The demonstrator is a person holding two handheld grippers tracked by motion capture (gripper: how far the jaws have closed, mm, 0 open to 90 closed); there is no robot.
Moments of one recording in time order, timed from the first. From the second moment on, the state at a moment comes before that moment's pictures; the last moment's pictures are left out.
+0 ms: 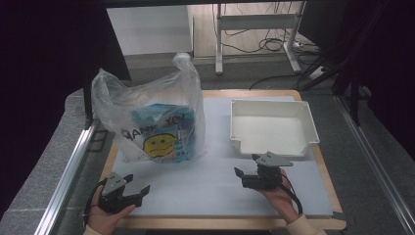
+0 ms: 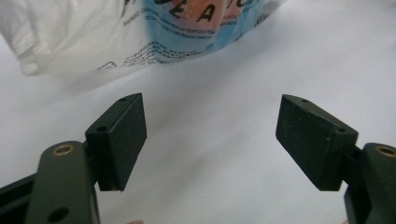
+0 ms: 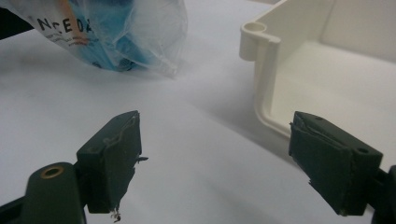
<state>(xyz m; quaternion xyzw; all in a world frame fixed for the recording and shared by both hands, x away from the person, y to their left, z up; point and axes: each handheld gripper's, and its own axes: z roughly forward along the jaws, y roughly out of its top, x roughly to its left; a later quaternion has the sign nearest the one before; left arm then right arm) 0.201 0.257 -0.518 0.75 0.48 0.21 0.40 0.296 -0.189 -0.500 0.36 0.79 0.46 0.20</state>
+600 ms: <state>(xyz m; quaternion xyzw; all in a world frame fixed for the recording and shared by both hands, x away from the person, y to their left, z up) 0.210 0.257 -0.506 0.75 0.46 0.22 0.43 0.283 -0.192 -0.499 0.34 0.79 0.46 0.22</state>
